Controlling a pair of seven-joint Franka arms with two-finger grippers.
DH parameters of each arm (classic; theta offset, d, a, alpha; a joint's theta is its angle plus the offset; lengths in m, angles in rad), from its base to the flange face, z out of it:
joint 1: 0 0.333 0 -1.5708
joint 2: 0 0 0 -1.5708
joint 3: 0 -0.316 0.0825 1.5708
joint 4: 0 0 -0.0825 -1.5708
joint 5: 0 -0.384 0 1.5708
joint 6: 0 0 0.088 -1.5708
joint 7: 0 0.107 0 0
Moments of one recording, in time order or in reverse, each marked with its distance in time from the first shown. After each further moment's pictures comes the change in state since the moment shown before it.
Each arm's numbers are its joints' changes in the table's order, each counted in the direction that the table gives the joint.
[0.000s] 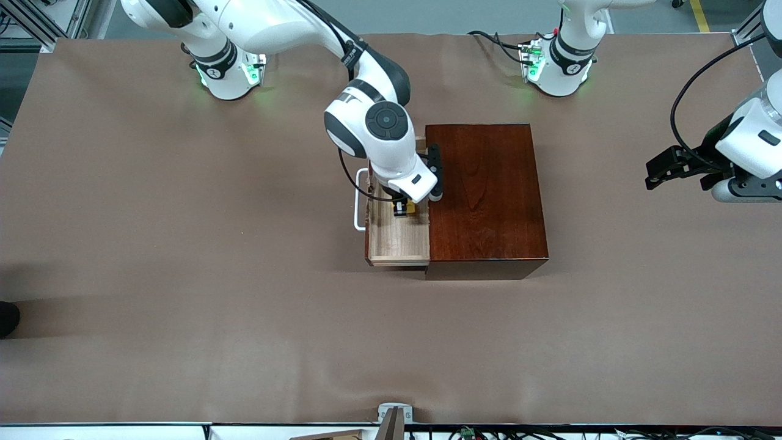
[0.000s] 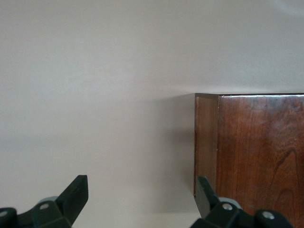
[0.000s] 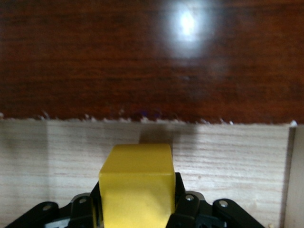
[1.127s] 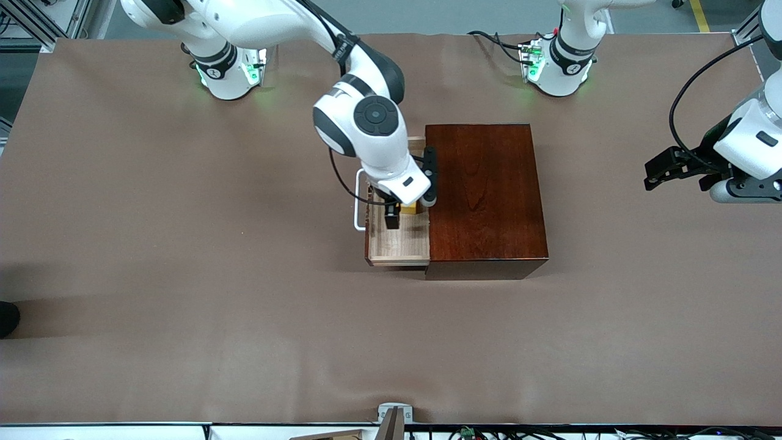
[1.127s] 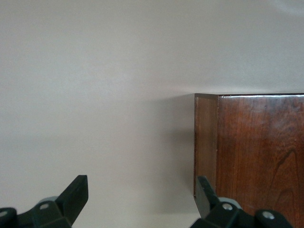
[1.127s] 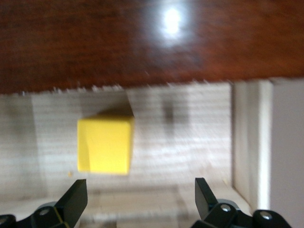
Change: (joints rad) left arm -0.001 0.000 0.001 0.005 0.000 -0.006 0.000; right arm -0.048 -0.053 0.010 -0.043 0.008 0.080 0.058
